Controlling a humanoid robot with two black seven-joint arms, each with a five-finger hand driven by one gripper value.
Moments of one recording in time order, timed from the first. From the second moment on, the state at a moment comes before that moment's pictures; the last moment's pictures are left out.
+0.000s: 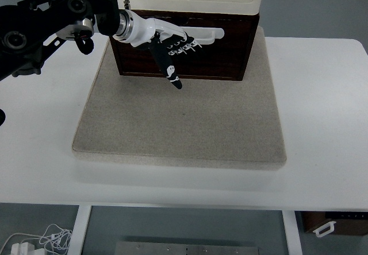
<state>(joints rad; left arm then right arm) -1.30 0.37 -0.48 -1.04 0.78 -0.61 0.43 0.00 0.00 -0.01 0.18 -0.04 0.08 0.03</state>
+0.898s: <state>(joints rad) -1.28 0.27 -1.05 -1.09 0.53 -0.61 0.21 0.00 0.00 -0.01 0.18 -0.04 0.08 0.03</state>
